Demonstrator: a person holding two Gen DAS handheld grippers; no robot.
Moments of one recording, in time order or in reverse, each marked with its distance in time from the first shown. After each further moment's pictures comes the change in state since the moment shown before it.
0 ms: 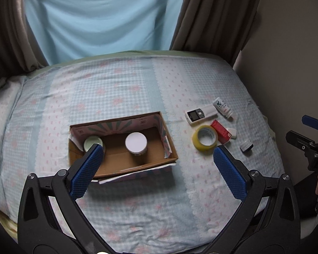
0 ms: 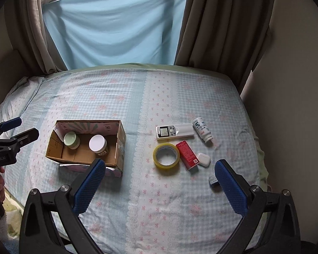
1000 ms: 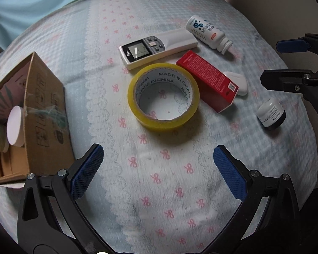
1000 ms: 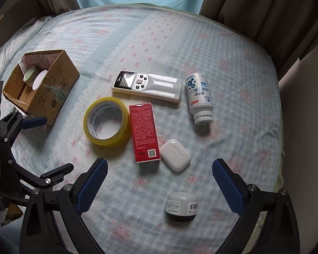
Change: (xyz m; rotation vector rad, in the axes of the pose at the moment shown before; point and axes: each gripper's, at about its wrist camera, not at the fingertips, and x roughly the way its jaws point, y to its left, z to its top) left arm 0.319 -0.158 -0.087 0.130 0.254 0.012; right arm 0.265 -0.128 -0.033 -0.312 0.247 0.155
